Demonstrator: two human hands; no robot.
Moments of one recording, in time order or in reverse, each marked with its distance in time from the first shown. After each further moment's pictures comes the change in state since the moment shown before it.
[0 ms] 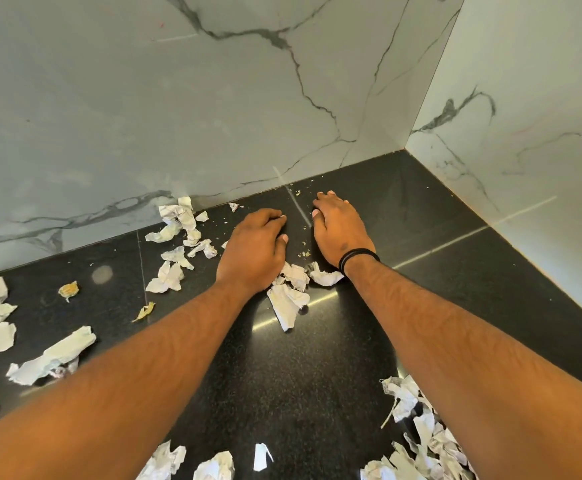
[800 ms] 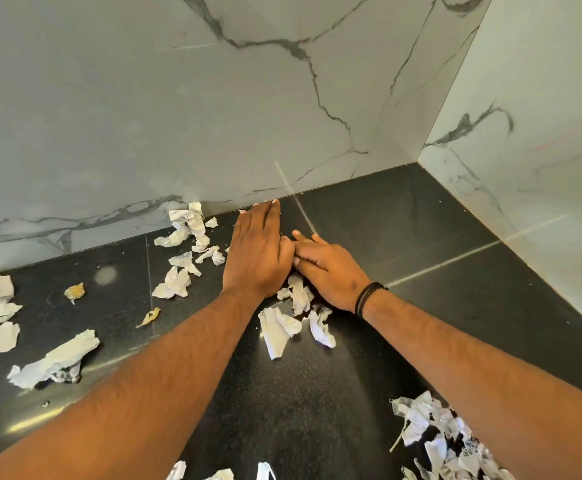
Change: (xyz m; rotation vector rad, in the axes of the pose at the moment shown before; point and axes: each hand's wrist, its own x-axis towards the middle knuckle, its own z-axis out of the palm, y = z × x) left_hand 0.001 0.004 -0.003 0.061 0.063 -0.098; right_hand -0.041 -0.019 0.000 0.251 -0.314 -0.332
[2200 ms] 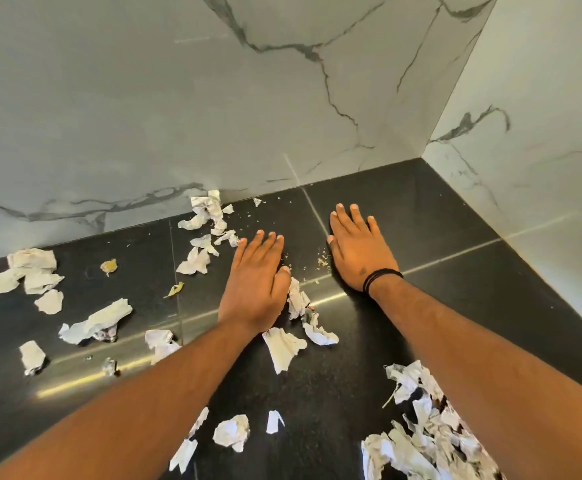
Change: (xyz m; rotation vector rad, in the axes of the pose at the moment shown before) left_hand -0.084 0.000 -0.025 -0.122 -0.123 -0.024; right_hand -0.013 0.016 -0.013 -0.633 0.036 0.286
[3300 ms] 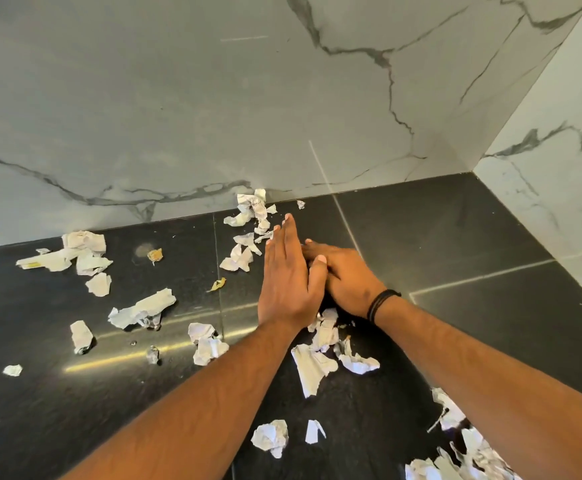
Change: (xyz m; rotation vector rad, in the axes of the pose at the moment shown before) left_hand -0.002 0.010 -0.009 -0.327 0.194 -0.230; right_hand -0.006 -0.083 -0.002 0.620 -0.059 -0.384
